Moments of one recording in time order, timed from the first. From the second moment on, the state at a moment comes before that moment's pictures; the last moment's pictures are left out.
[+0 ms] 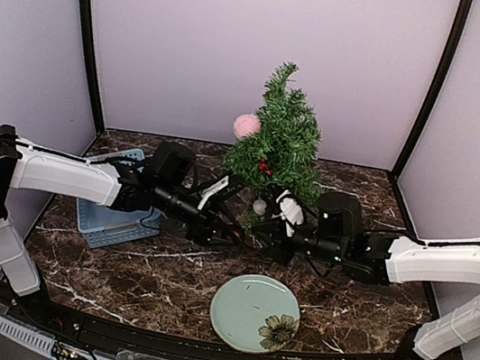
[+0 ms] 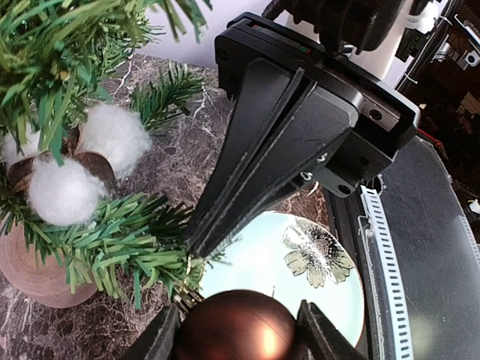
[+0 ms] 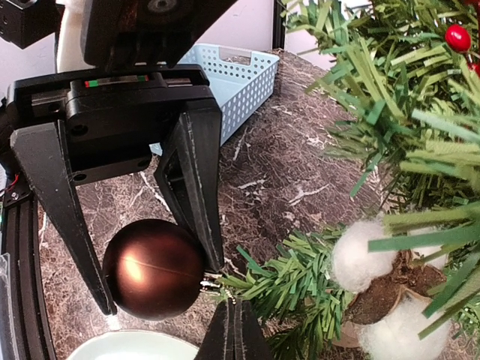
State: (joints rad) left arm -0.80 1.63 1.02 0.05 0.73 0.10; right arm 0.97 1.39 0.74 0.26 -0.11 -0.04
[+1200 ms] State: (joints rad) left arm -0.78 1.67 1.02 0.09 0.66 0.12; right arm 0.97 1.44 0.77 0.25 -0.02 -0.05
